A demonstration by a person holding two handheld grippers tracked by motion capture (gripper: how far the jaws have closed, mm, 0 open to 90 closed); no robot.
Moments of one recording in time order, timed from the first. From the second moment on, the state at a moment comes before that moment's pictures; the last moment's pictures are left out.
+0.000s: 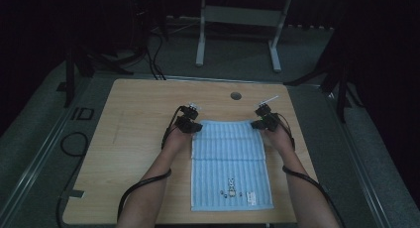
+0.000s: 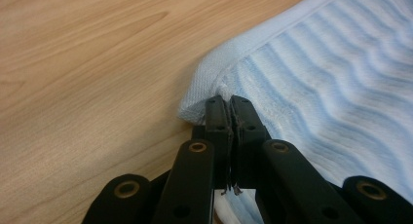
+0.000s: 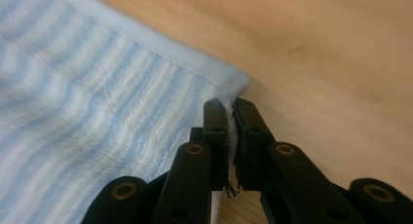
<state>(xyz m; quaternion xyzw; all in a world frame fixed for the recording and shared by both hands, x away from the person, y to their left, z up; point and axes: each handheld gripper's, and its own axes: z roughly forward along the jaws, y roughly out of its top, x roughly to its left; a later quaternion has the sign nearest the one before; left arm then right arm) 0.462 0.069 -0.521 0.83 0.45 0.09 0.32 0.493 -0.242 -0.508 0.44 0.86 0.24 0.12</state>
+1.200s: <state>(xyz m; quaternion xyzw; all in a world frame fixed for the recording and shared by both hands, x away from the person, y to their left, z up) 0.333 0.097 -0.426 0.82 0.33 0.06 0.47 0.355 -0.291 -0.414 0.33 0.84 0.40 0.16</state>
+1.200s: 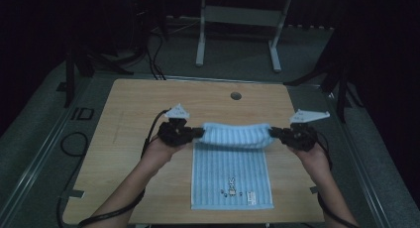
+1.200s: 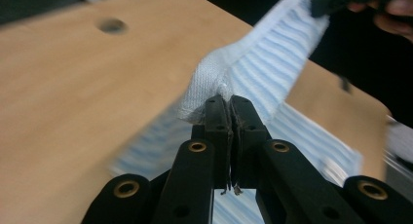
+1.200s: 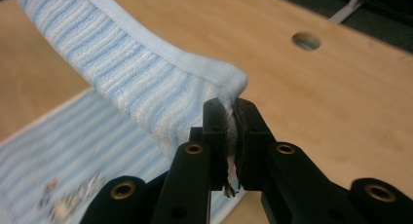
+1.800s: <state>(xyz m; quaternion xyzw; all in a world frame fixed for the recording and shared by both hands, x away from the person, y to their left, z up) 0.297 0.094 -0.523 0.83 0.36 -0.02 0.43 0.300 -0.299 -0.504 0.35 0.85 0.38 0.07</state>
